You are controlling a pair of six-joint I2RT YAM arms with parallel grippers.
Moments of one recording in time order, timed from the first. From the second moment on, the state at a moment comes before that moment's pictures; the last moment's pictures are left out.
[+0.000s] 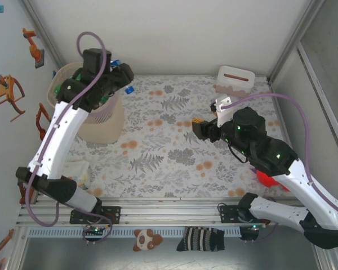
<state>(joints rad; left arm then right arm) -0.47 1.50 1.91 -0.98 -0.20 -0.72 0.85 0.93 1.26 -0.65 0.18 0.11</state>
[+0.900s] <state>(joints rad) -0.14 1.39 1.69 -1.06 -0.20 -1.03 0.85 0.94 1.24 -0.64 0.18 0.11</state>
